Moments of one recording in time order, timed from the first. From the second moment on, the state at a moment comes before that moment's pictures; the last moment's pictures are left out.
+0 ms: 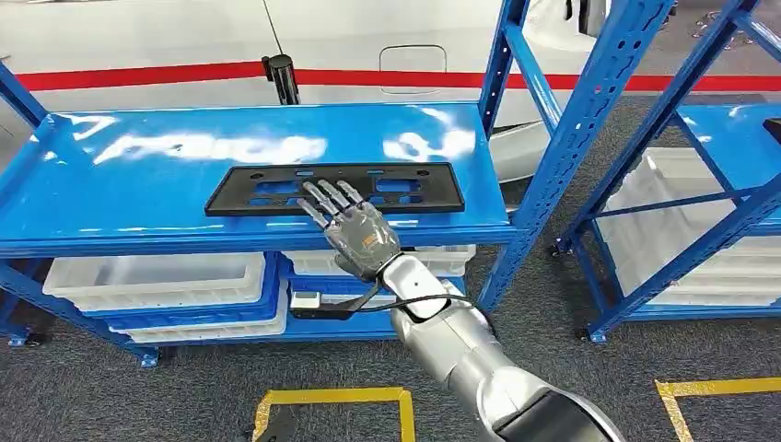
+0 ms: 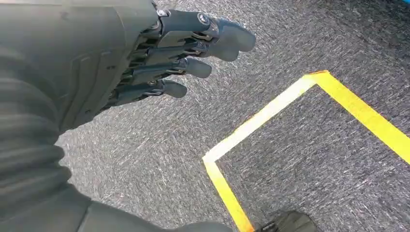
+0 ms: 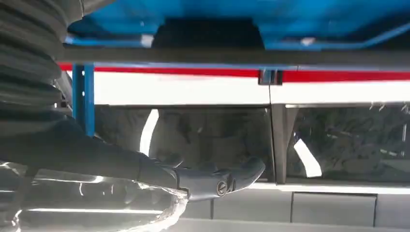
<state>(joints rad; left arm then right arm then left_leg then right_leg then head) -0.18 -0.29 0.74 -0.21 -1.42 0.26 -0.05 -0.69 0.32 0.45 -0.58 1.56 -0.69 -0.20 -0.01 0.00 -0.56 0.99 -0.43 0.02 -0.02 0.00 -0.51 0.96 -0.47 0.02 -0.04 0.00</state>
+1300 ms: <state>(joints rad) -0.16 -0.29 0.69 -0.21 -1.42 0.29 -0.02 -0.72 0.16 0.57 -0.60 1.57 -0.69 0.13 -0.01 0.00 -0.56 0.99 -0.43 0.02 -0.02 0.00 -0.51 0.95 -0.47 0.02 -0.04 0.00</state>
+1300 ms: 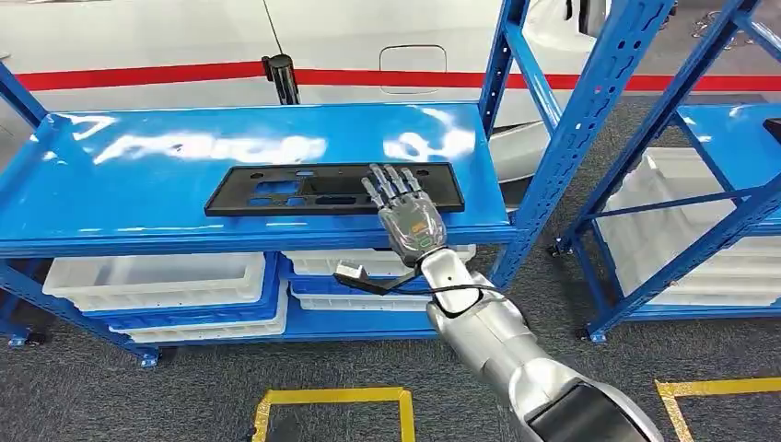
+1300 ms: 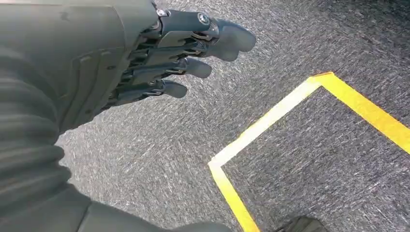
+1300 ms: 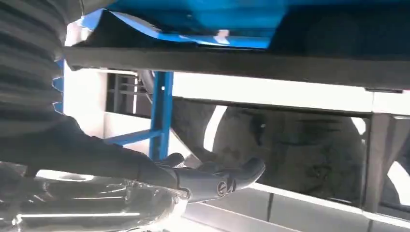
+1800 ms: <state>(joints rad) -0.16 -0.29 0.69 -0.21 -1.41 0.32 -0.02 -0.71 0.12 0.61 -0.60 1.57 -0.69 0.23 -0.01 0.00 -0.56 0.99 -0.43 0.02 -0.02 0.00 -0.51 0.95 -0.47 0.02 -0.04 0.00</state>
